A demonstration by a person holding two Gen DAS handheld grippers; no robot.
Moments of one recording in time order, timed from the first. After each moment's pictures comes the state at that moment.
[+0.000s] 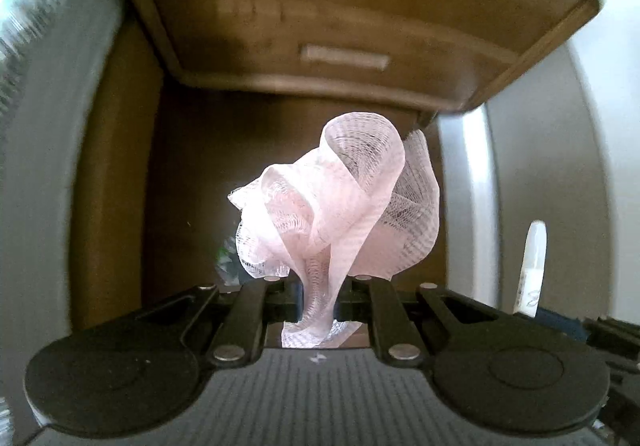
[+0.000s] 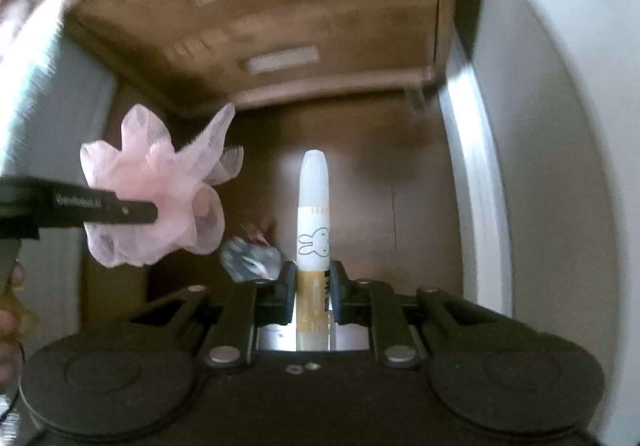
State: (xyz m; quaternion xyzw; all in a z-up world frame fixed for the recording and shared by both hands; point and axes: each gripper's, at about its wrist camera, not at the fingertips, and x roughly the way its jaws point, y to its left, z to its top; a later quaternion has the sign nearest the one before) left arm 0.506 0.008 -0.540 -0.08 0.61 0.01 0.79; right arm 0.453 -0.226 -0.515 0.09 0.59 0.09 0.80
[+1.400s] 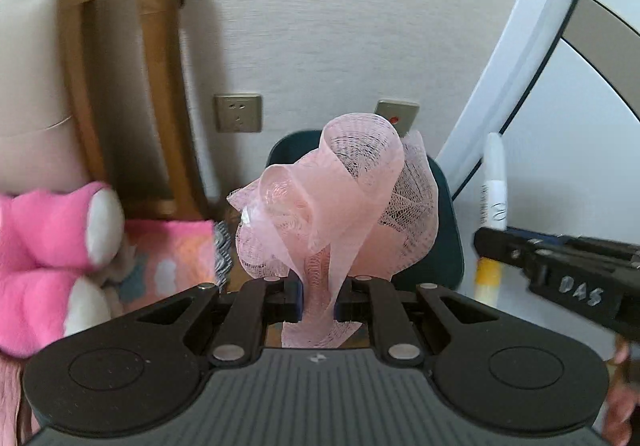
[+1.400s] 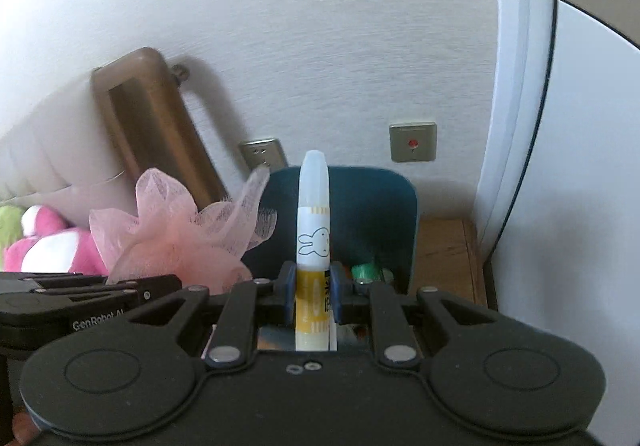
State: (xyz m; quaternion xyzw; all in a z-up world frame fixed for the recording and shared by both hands) left arm 0.715 0.073 -0.060 -0.05 0.43 -0.02 0.90; right arm 0.715 -0.115 -0.055 0.06 0.39 0.12 0.91
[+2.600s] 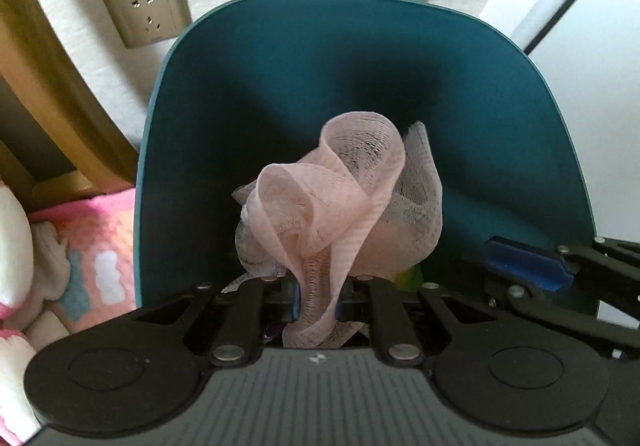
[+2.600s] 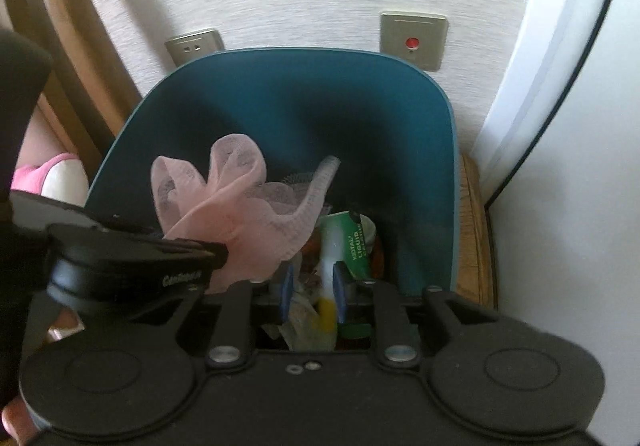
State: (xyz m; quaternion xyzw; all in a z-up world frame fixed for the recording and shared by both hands) left arm 0.851 0.057 -0.201 -0.01 0.57 -0.07 0.82; right arm 0.808 -0.093 -0.179 0.01 0.49 0.08 0.87
